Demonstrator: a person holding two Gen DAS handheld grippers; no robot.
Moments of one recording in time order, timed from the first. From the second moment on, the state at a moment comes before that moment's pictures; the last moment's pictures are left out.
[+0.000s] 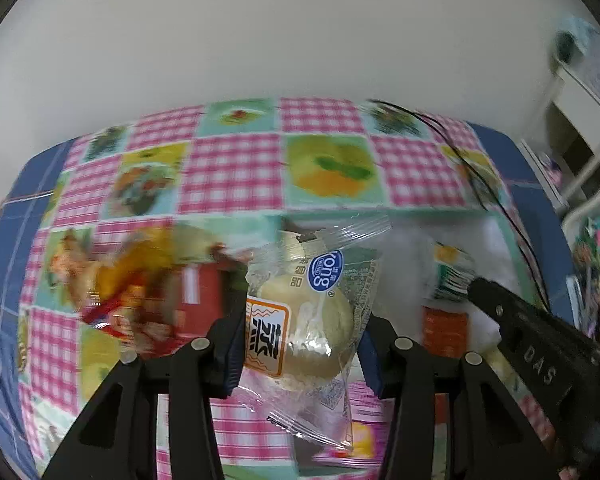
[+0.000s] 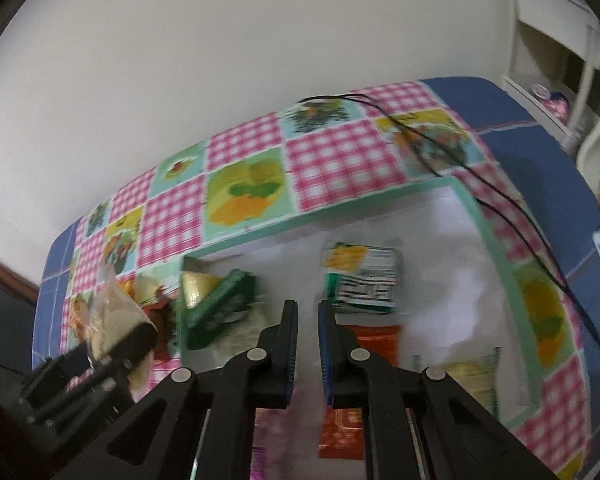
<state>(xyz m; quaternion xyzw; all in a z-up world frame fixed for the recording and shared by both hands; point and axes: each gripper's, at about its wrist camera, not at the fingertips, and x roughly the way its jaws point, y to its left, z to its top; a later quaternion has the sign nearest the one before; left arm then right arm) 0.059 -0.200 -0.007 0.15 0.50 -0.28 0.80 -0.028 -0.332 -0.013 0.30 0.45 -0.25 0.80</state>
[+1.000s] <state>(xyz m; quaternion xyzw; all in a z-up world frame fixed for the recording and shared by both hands) 0.050 -0.216 -0.007 0.08 0.53 -0.33 0.78 -0.065 -0.367 -0.016 0.31 0.45 -0.28 0.79</state>
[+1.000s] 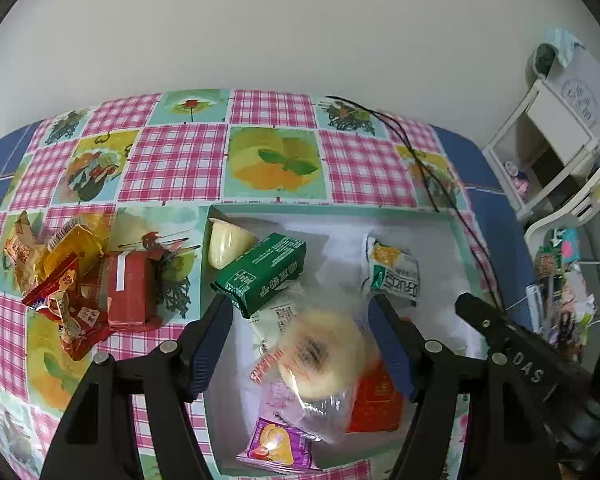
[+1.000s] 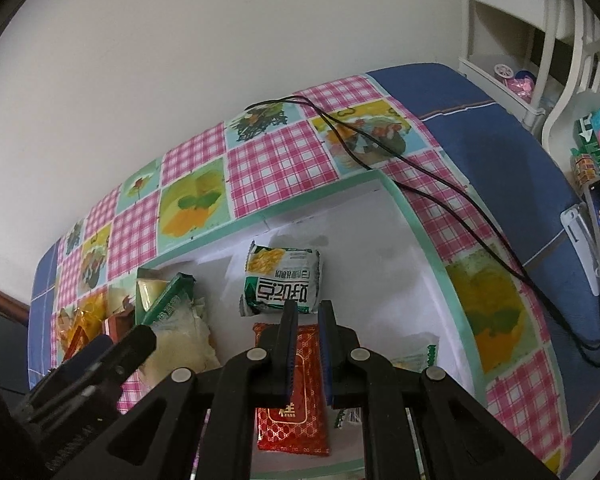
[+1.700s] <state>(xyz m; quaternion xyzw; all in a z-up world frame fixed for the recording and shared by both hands) 0.080 -0.180 -0.020 0.12 0.51 -0.19 0.83 -0.044 -0.342 -0.023 0.27 0.48 -0.27 0.79</state>
